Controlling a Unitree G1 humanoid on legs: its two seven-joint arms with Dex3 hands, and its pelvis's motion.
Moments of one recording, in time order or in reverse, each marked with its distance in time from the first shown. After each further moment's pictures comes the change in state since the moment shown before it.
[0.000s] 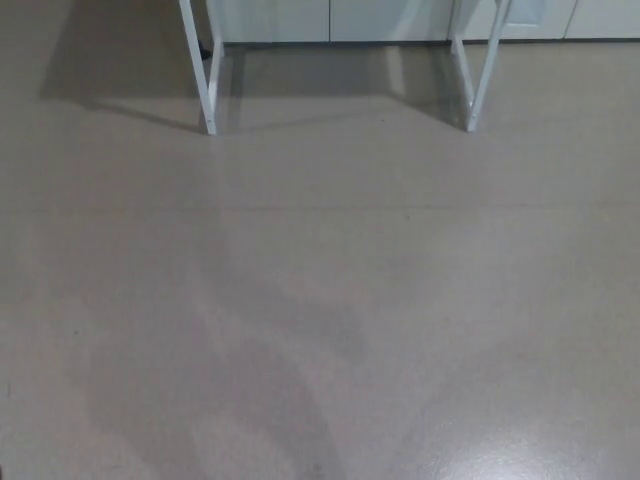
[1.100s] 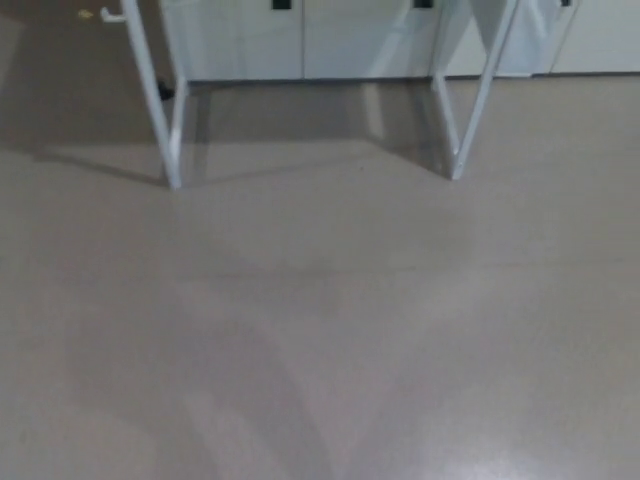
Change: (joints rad) left_arm 0.046 0.039 0.066 -0.193 -0.146 0.191 -0.117; right_arm -0.030 0.034 -0.092 0.074 0.200 -0.161 0.124
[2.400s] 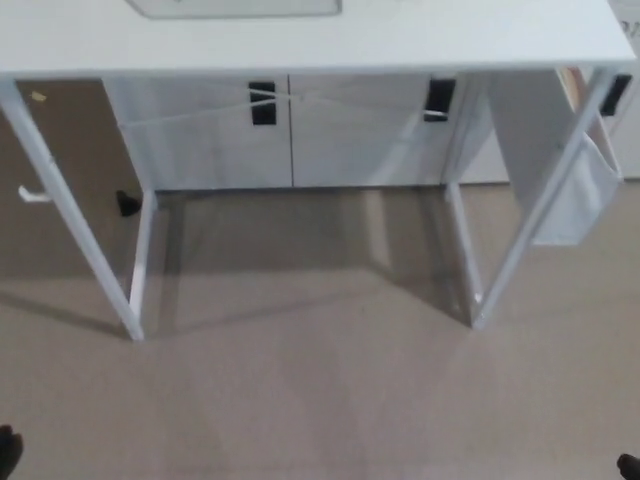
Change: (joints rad) left_arm -0.133 0.044 -0.051 0.003 0.048 0.015 0.055; right_arm -0.113 -0.003 0.019 0.118 0.013 -0.117 0.001
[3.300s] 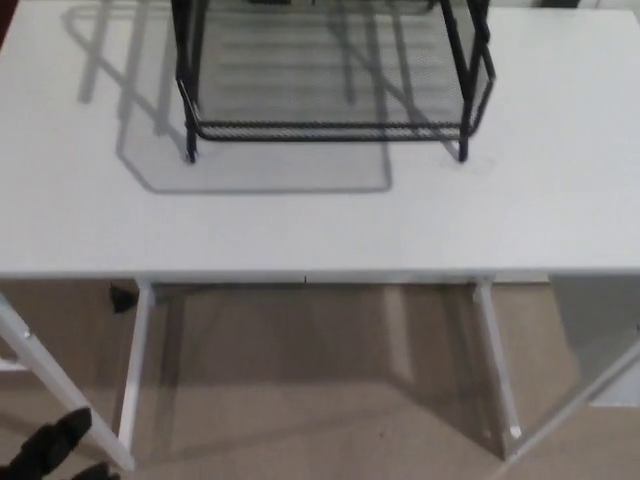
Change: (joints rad) left_arm 0.120 -0.144 -0.152 -0.158 0.040 0.040 0.075; right_arm 0.134 -0.091 -0.003 -0.210 0.026 0.069 0.012
